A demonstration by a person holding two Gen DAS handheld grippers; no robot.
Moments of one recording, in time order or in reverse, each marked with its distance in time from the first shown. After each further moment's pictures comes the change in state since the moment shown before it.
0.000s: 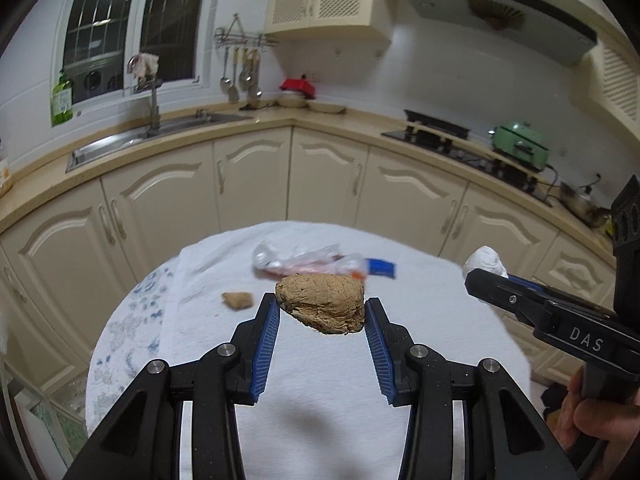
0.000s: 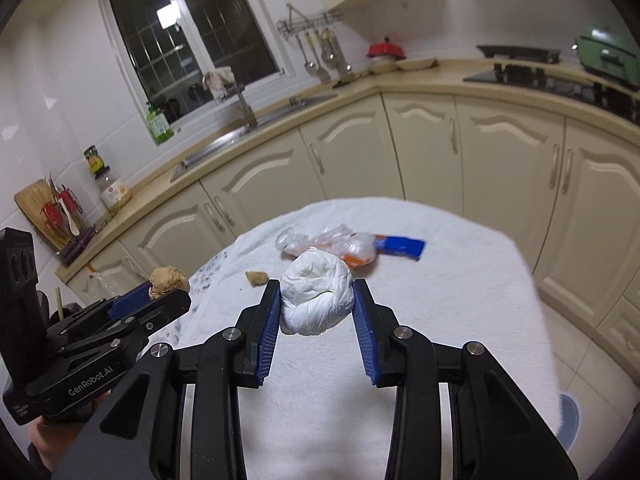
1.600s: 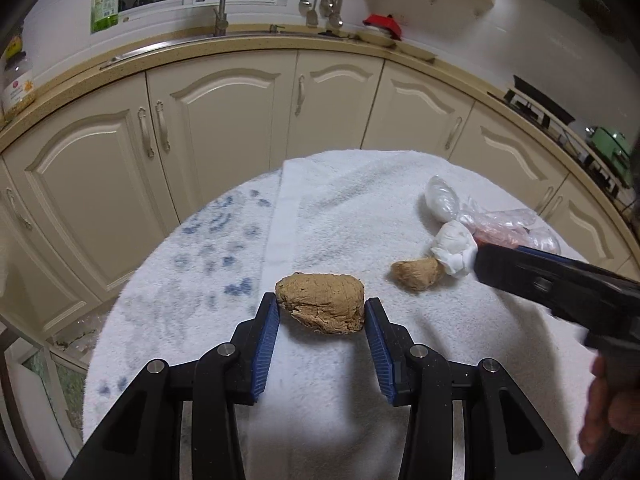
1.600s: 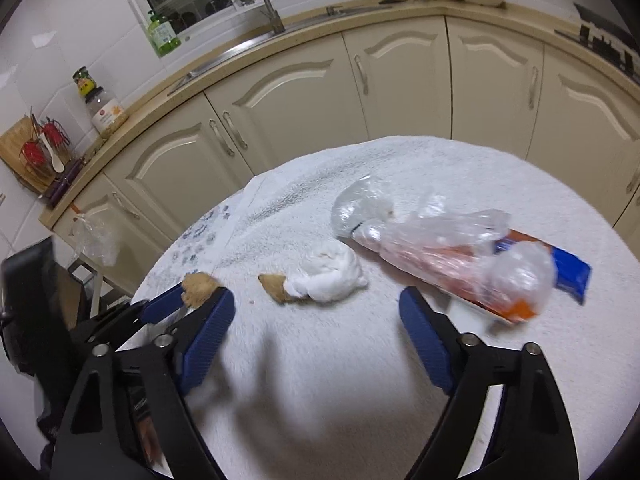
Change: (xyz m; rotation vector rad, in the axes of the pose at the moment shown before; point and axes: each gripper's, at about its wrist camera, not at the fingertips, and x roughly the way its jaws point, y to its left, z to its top) left arm 0.215 0.161 0.057 -0.203 0.244 0.154; right arm 0.222 0.072 0.011 -0.092 0.327 0.052
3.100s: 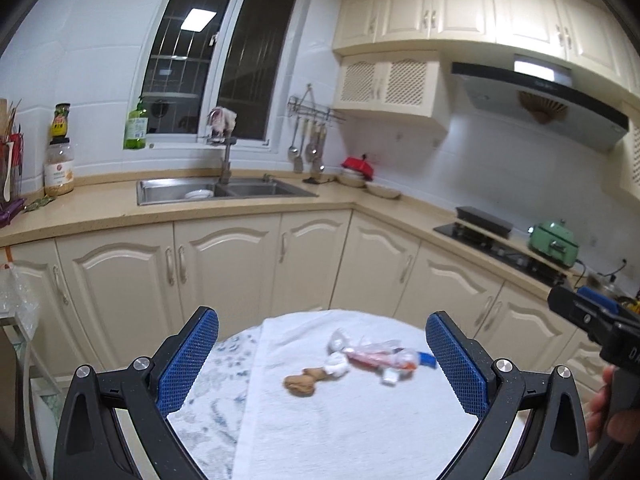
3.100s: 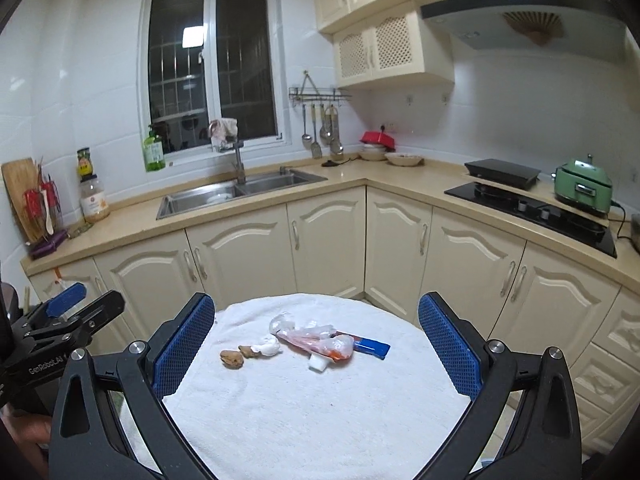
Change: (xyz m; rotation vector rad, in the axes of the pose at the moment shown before) left arm -0.324 -0.012 -0.218 0.001 -0.485 -0.040; right arm -0.283 0.040 -0.046 -0.100 -0.529 -0.281
